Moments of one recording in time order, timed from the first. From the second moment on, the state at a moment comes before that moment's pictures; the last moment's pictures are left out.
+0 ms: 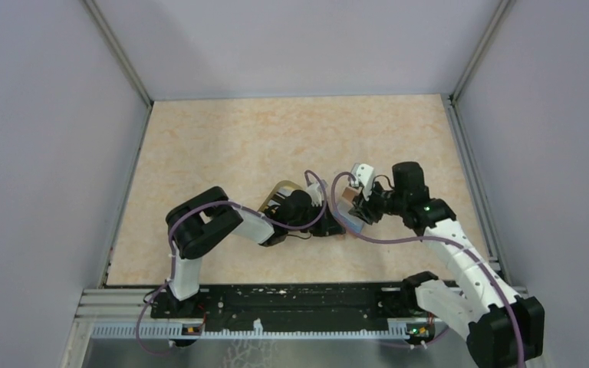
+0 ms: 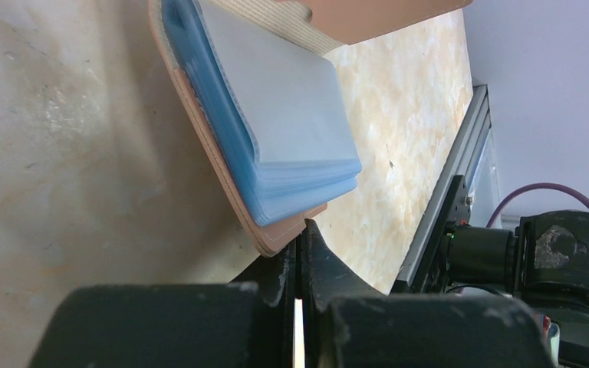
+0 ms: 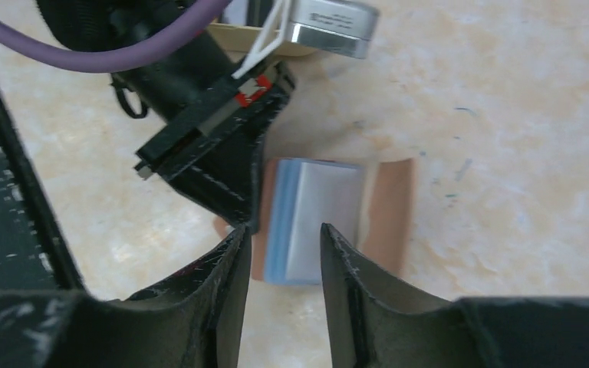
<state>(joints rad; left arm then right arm) -0.98 1.98 0.82 0.74 0.25 -0.90 0.30 0.91 0.69 -0.47 -0.57 -0.55</state>
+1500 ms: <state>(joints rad) -0.98 1.99 0.74 0.86 0.36 -0.88 0.45 1.25 0.71 -0.48 -0.26 -0.54</state>
